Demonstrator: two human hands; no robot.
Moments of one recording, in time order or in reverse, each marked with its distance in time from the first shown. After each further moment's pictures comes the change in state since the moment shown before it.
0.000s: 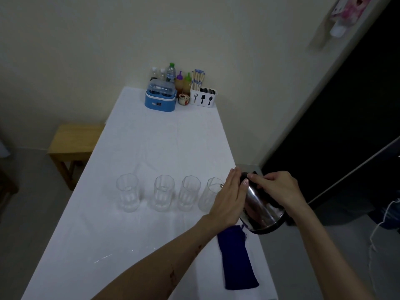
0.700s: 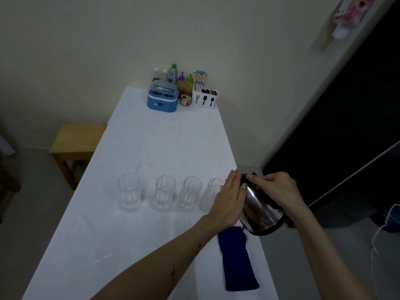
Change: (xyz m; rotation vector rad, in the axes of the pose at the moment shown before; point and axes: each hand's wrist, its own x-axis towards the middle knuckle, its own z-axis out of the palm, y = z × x) left_hand 0.000 -0.002 -0.003 0.114 -0.019 0.036; right_hand 0.003 0.000 0.005 -0.014 -0.006 -0.012
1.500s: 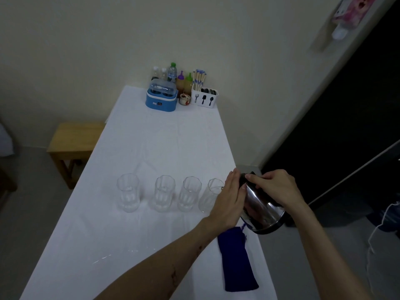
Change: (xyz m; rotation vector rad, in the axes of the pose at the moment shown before) left_hand -0.003 0.005 -0.002 -0.106 0.008 -0.033; right_hand 0.008 -0.002 0.000 -0.065 -0.001 -0.033
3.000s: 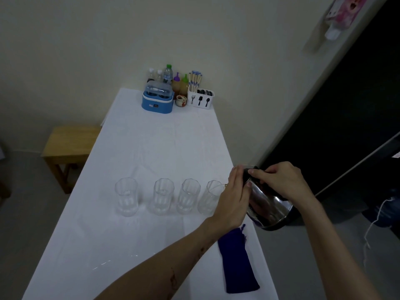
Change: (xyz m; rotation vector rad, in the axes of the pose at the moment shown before) left_hand 0.001 0.020 -0.004 -0.040 0.063 0.071; right_hand 0.001 -0.016 -0.021 -0.039 0.015 -0.020
